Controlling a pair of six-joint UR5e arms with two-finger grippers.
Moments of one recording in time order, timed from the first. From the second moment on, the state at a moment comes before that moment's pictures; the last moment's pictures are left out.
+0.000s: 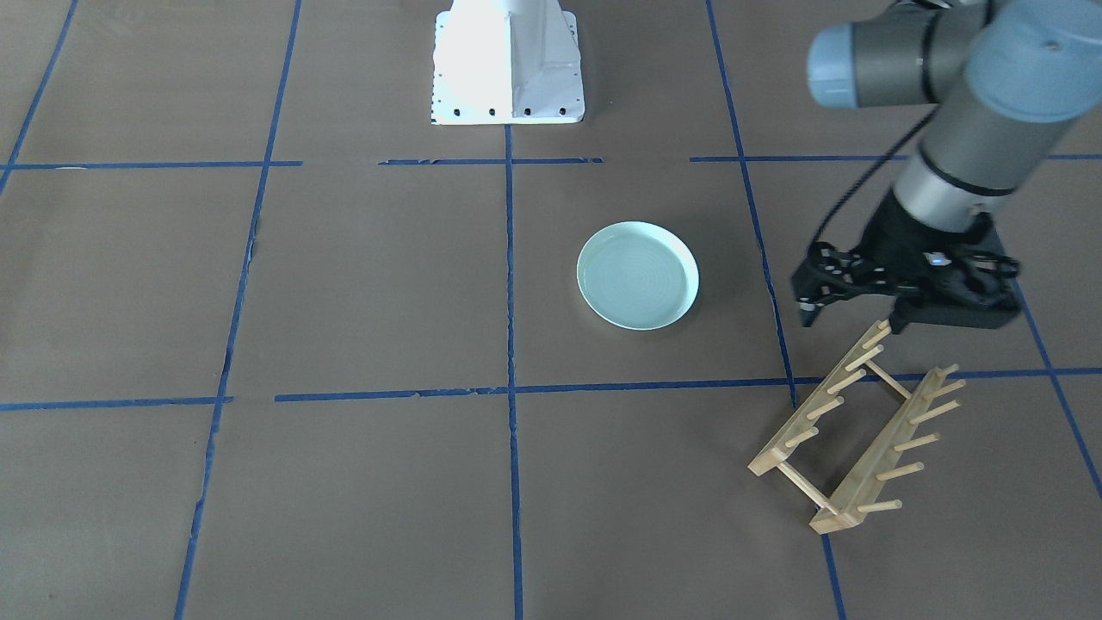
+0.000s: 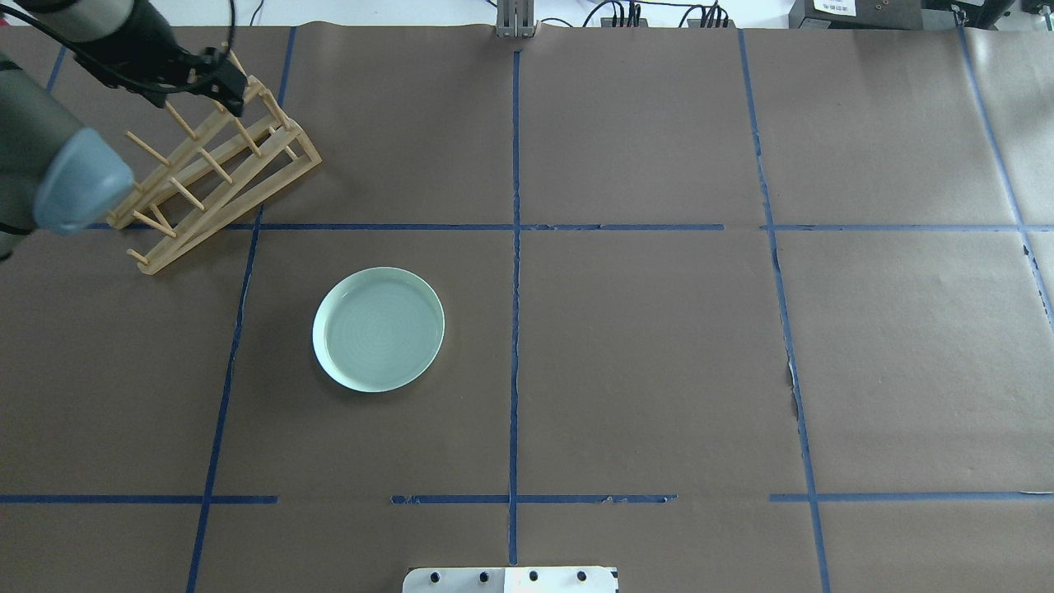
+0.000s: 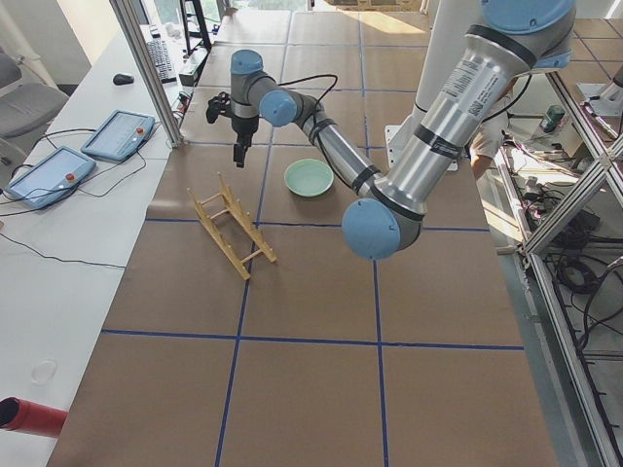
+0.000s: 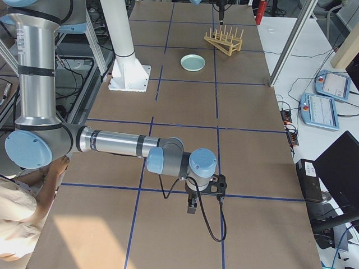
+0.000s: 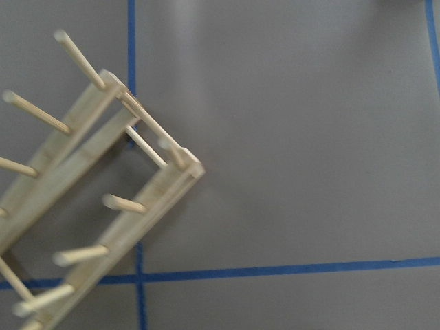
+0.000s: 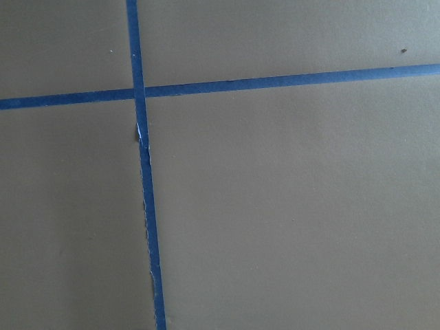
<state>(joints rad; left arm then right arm) -1.15 -2.06 -1.75 -1.52 -2.17 -0.49 1.62 -1.62 1.56 -1.62 2.32 -0.02</state>
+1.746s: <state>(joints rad) -1.65 -1.59 -1.61 -1.49 -2.42 0.14 1.62 -1.62 1.56 -1.62 2.32 -0.02</state>
